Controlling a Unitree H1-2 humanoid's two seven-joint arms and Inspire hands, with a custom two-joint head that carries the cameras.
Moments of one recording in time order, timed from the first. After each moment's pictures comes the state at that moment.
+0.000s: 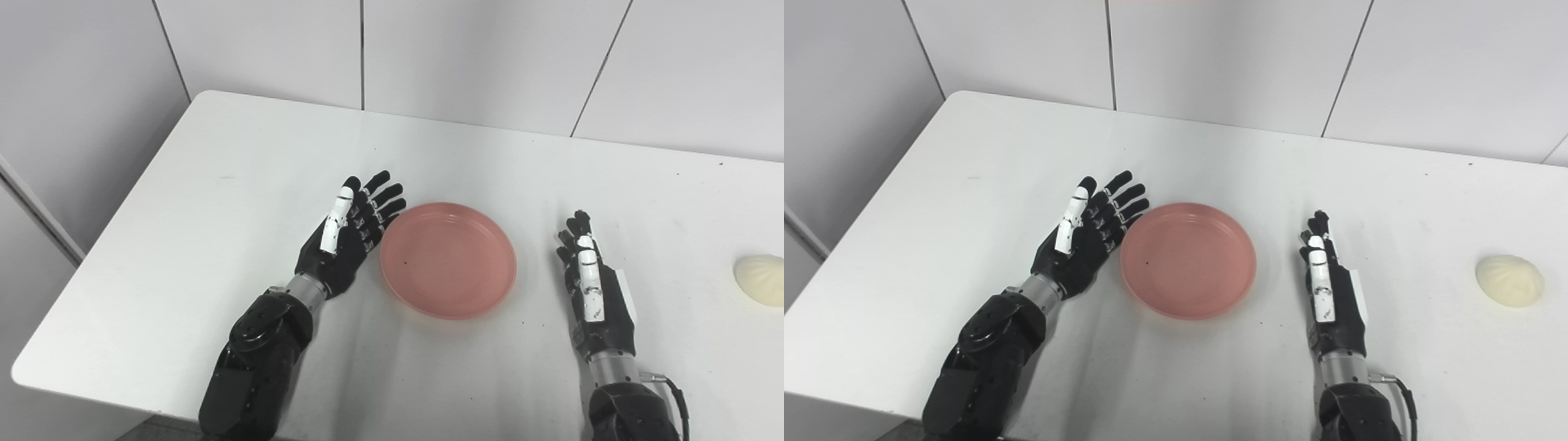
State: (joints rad) left arm -0.18 0.01 0.00 0.02 -0.39 0.30 -0.21; right arm -0.08 -0.04 0.02 -0.09 0.06 0.11 0.05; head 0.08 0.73
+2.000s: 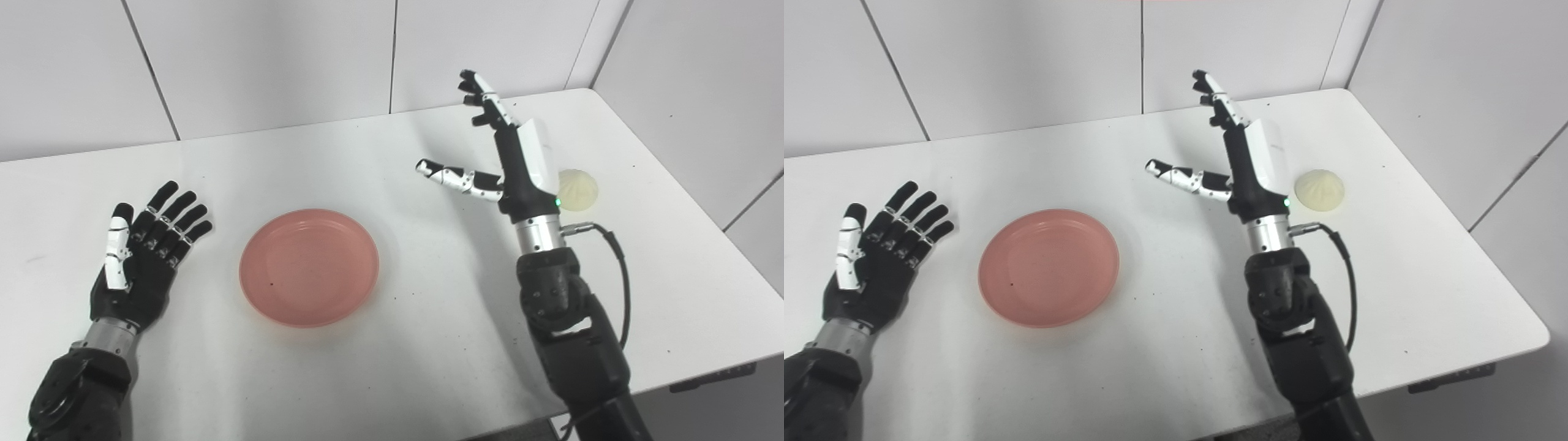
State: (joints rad) left arm -0.34 0.14 0.14 0.39 -0.48 0.09 -0.44; right arm -0.24 -0.26 -0.07 -0.21 -0.60 -0.04 -0.16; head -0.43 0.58
